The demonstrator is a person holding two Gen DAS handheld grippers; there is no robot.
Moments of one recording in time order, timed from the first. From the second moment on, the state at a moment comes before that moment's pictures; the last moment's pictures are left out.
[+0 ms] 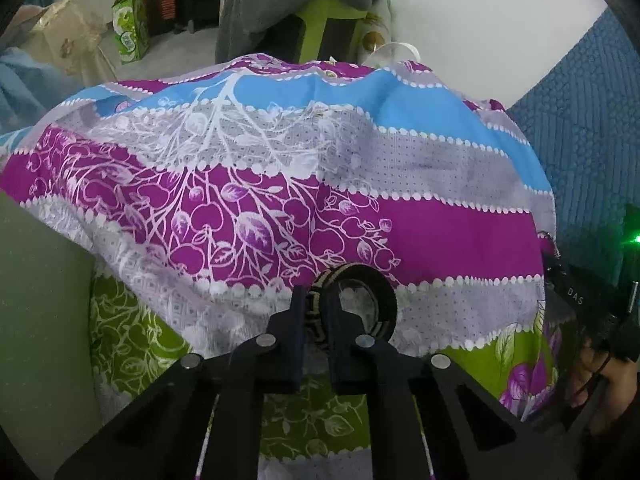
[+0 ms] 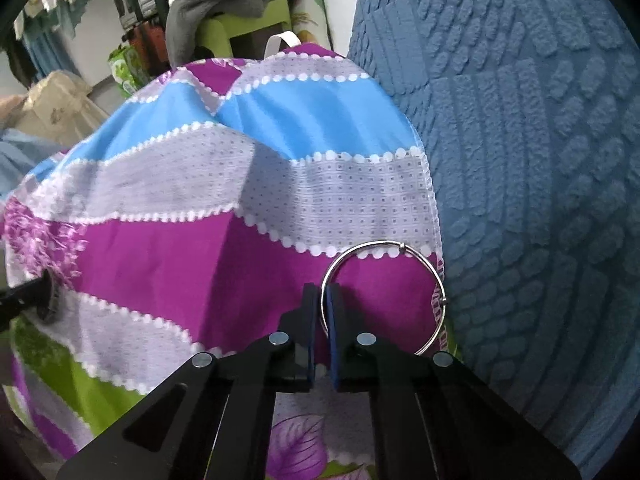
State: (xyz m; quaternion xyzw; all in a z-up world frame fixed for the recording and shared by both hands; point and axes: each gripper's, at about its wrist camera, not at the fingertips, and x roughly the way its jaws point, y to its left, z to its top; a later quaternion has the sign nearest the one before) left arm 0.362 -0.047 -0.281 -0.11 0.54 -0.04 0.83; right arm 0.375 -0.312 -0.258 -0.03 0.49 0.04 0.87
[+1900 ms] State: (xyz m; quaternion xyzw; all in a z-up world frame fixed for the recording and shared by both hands) left arm 0.266 0.003 -0.164 -0.15 0.47 -0.01 0.87; right arm 0.347 -0.295 -0.257 0.00 0.52 0.04 0.85
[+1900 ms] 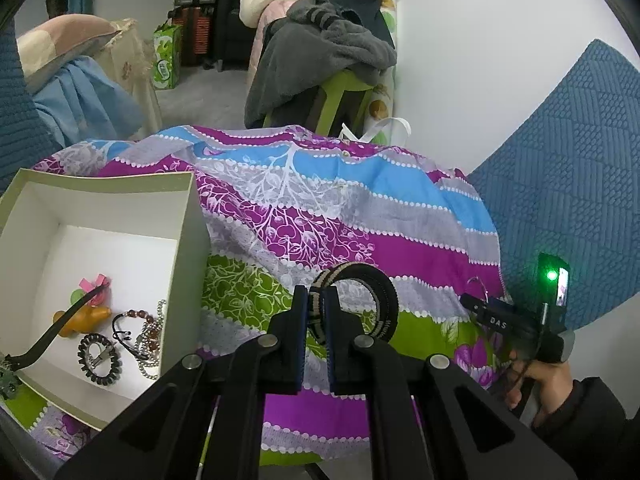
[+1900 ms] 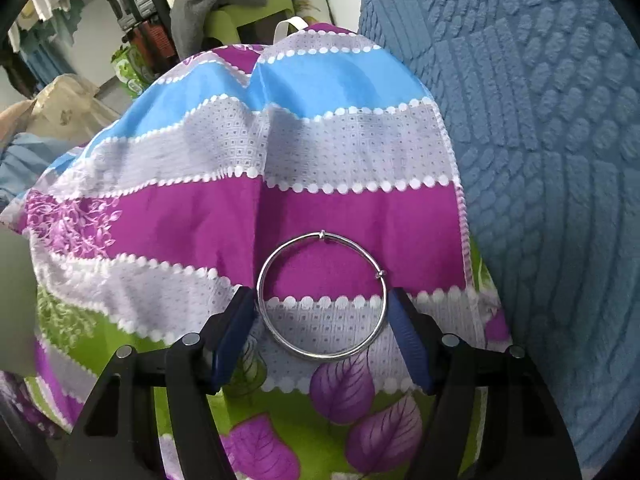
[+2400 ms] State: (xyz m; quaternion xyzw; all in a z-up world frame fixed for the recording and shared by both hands) left arm 0.245 0.009 -0.155 -0.17 0.46 -0.02 0.87; right arm 0.310 -0.276 -0.248 0.02 0.55 0.07 0.83
